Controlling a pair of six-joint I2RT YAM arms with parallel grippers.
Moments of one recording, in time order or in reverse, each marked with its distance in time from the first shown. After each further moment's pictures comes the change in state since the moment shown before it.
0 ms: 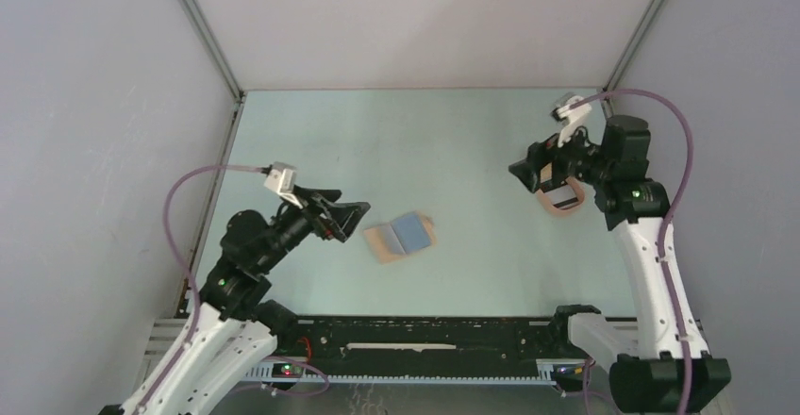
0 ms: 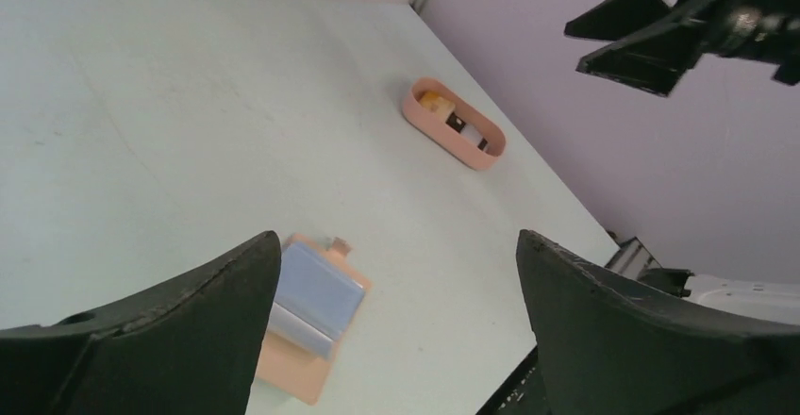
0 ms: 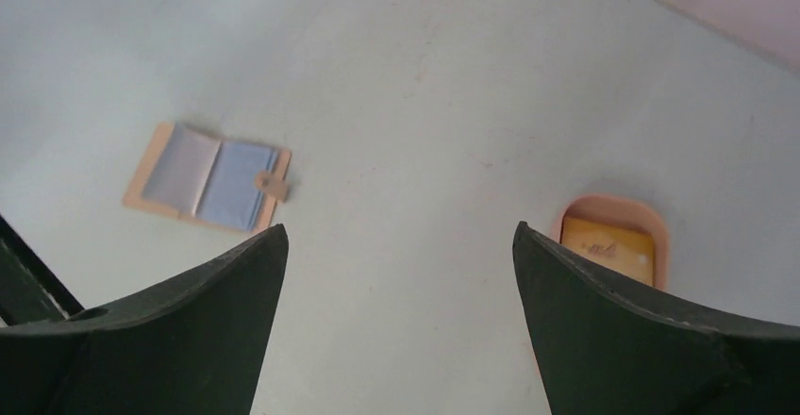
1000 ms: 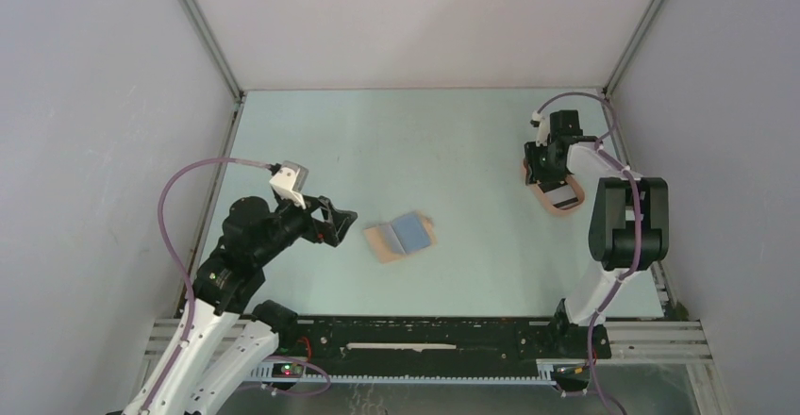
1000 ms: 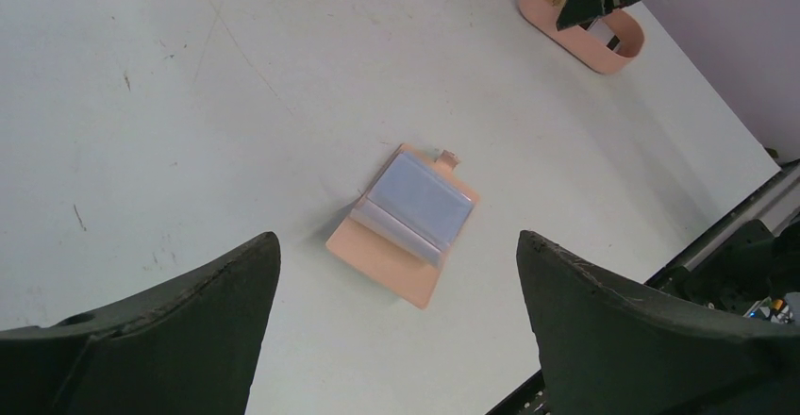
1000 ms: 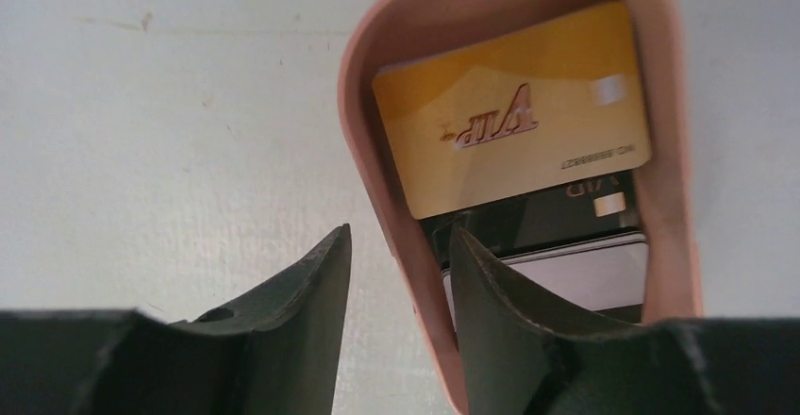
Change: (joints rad) left arm 0.098 0.026 0.142 -0.388 -0.013 0.262; right arm -0.082 0.763 0.073 0.128 0.485 0.223
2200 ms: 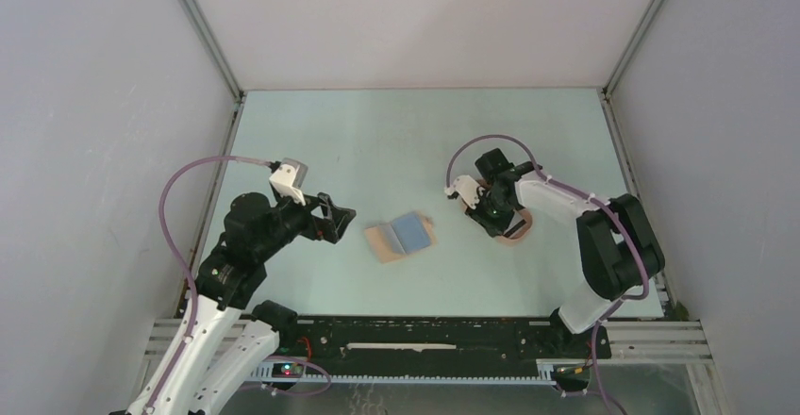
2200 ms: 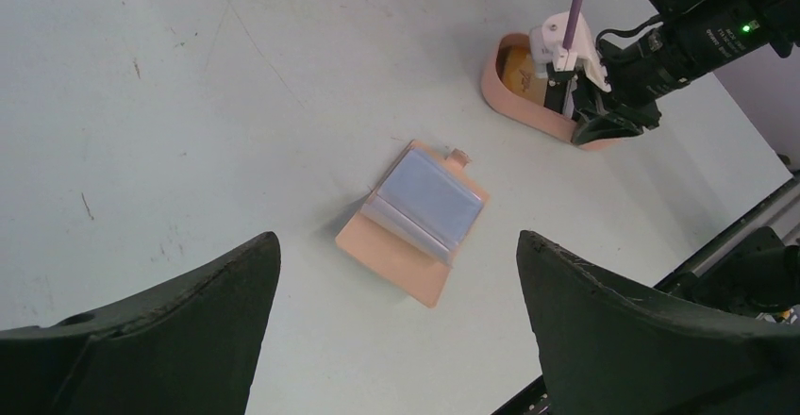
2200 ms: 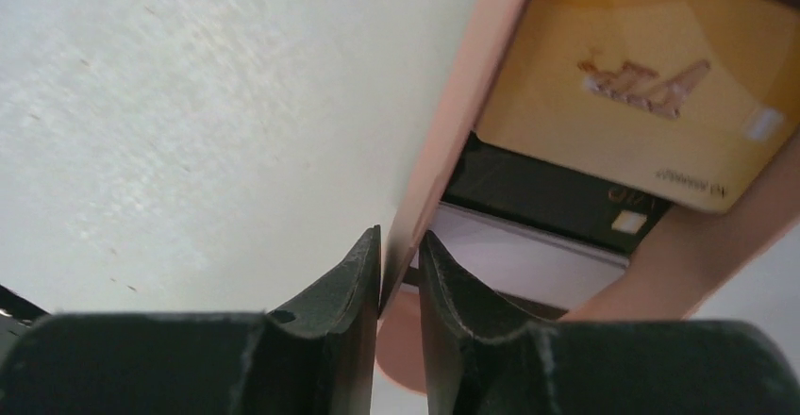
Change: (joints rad) left arm 0.040 0.026 0.000 0.000 0.018 0.000; right arm 0.466 -0.122 -0.175 -0.257 -0.054 -0.518
